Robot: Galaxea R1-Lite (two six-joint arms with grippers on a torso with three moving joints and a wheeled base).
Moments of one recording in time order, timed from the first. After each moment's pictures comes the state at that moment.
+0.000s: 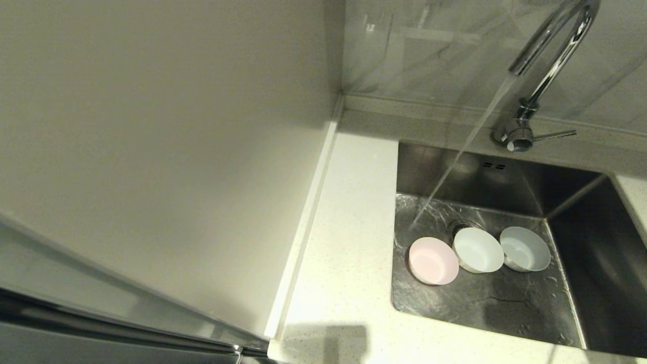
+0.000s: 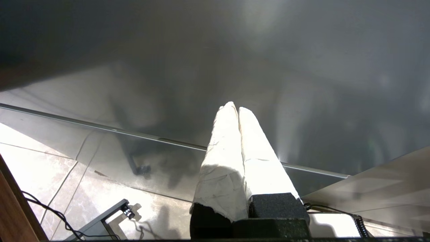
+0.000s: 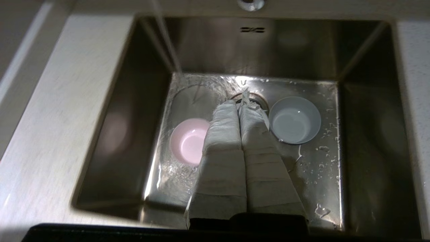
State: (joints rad) left arm 0.00 0.00 0.00 0.00 0.01 -0.02; right arm -0.05 0.82 -0.62 -0.13 0.00 0.19
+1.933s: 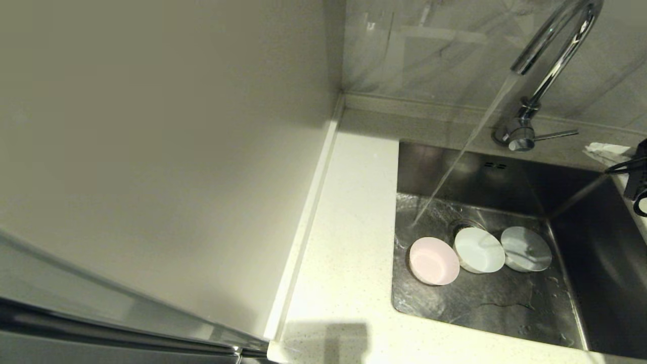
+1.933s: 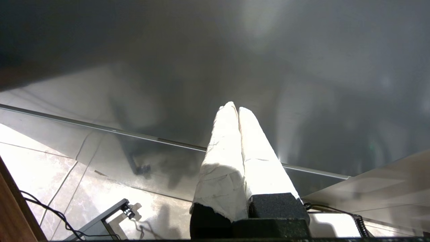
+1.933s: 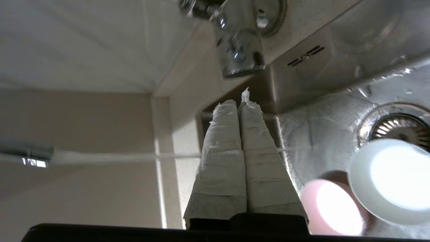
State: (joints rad) left arm 0.00 0.00 0.00 0.00 0.01 -0.02; right arm -0.52 1.77 -1.04 -0.71 0.78 1.10
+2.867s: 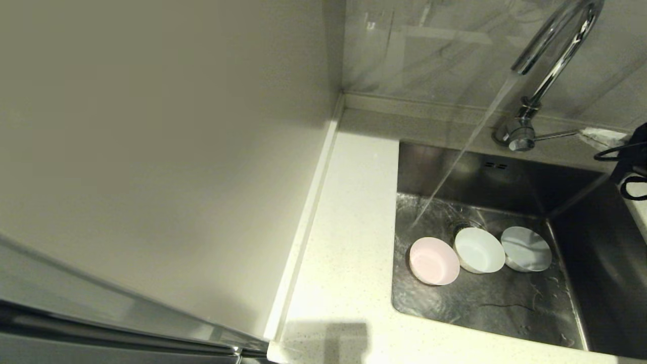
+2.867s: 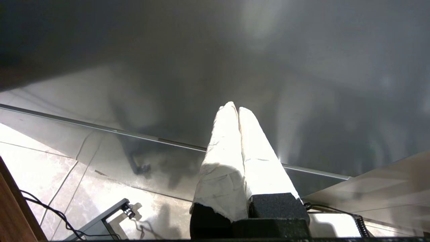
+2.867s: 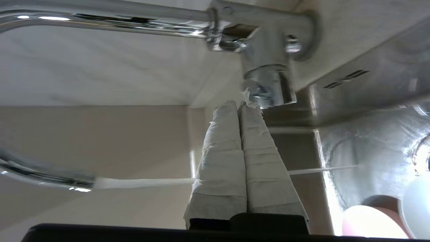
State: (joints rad) left arm 0.00 0.00 0.00 0.00 0.02 -0.02; right arm -0.52 1.91 -1.16 -0.90 0.85 1.34
